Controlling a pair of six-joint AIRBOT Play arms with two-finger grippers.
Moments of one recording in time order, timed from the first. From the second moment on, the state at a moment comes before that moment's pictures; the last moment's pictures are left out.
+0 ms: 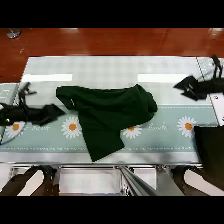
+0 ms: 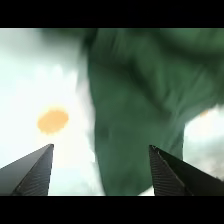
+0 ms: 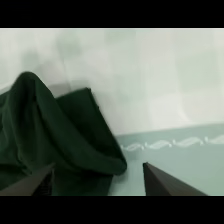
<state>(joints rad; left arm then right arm) 0.26 -0.94 0.59 0.85 -1.25 -1.30 -0.34 -1.17 0.95 -0.91 1.12 1.40</state>
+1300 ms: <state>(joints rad) -0.27 -1.14 0.50 0.37 -0.62 -1.10 -0.35 -0.87 0.51 -0.74 1.15 1.29</state>
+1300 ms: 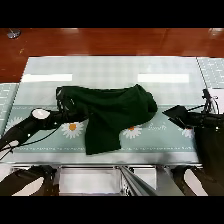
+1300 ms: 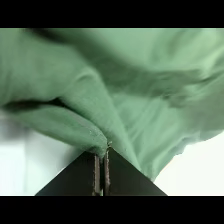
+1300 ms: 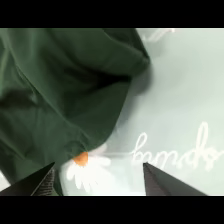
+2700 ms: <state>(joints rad) -0.15 -1.09 0.83 0.37 -0.80 -1.09 -0.01 -1.38 1.29 -0.97 1.12 1.38</state>
